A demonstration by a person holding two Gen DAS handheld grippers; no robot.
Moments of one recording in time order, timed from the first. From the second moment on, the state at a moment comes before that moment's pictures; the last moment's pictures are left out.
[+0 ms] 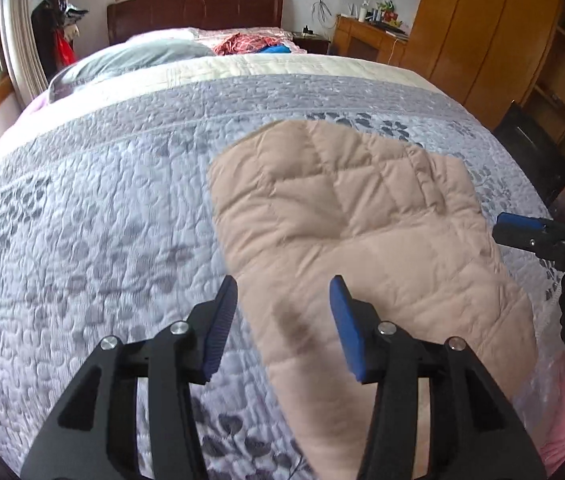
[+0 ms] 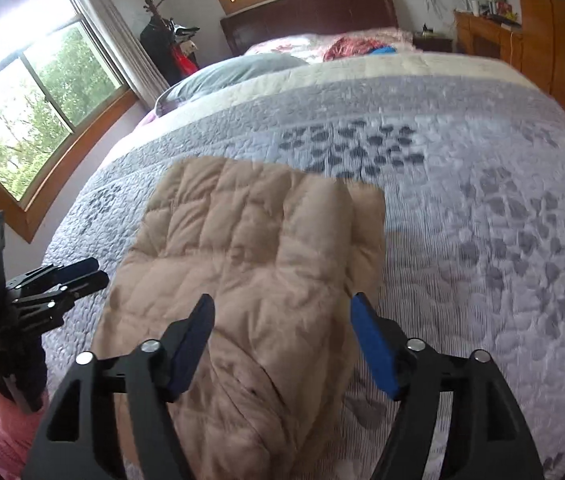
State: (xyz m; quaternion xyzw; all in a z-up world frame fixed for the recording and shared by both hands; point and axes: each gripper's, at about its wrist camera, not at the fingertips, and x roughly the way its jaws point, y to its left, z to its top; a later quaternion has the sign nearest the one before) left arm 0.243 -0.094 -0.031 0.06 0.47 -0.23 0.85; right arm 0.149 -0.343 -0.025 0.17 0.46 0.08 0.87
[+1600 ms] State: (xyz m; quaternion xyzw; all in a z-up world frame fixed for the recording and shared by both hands) left arm 0.265 -0.063 -0.098 -0.11 0.57 -0.38 0.71; right arm 0.136 -0.367 -0.098 0.31 0.50 0.20 0.79
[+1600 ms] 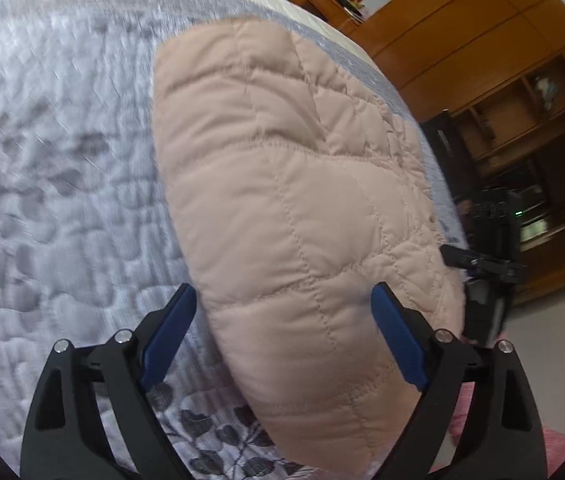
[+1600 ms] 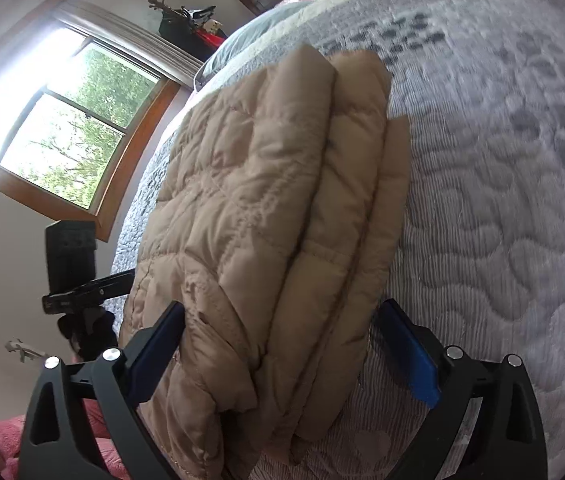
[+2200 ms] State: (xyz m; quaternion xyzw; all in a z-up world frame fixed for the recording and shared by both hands) left arm 0.254 -0.072 -0.100 -0.17 0.54 -0.42 0.71; right arm 0.136 -0.344 -0.100 0.33 0.47 0.24 0.78
